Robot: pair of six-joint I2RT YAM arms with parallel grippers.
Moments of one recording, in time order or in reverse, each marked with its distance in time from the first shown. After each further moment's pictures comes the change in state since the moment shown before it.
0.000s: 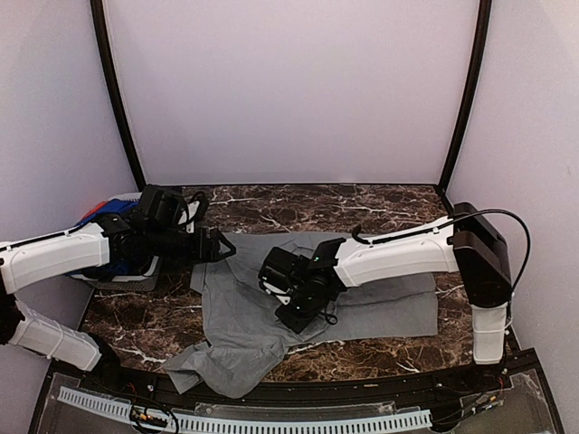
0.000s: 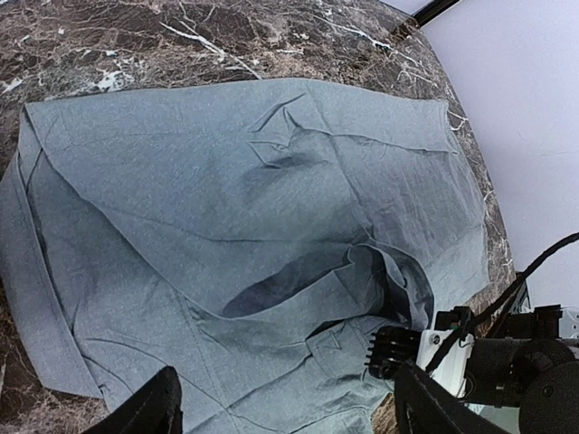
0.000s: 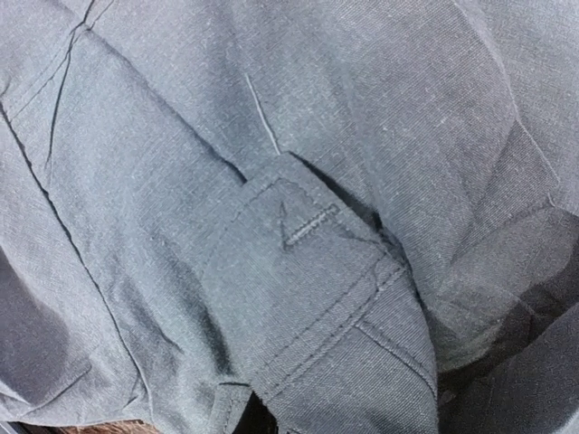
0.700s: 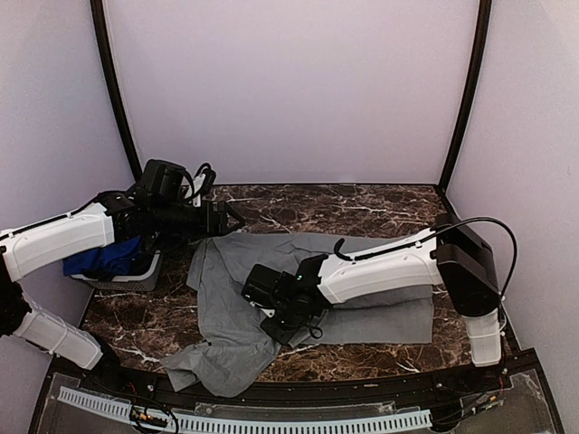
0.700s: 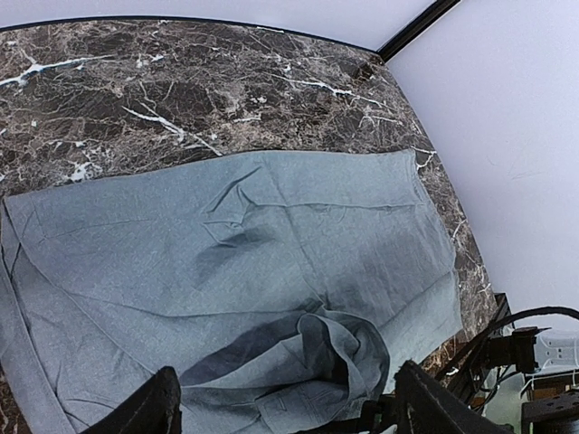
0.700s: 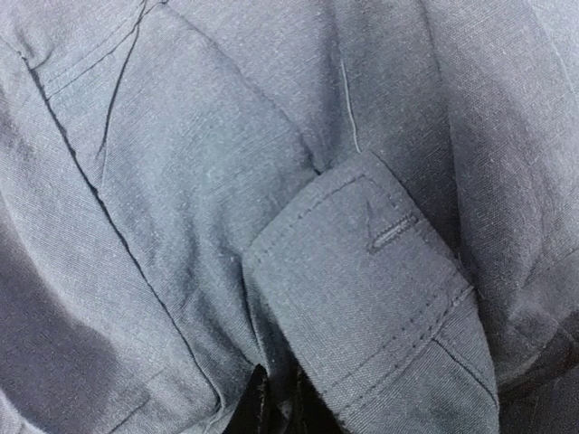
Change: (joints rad) left arm 0.000 0.064 0.165 0.005 0.002 0.027; right arm 0.076 0.082 0.057 0.054 0.050 0.016
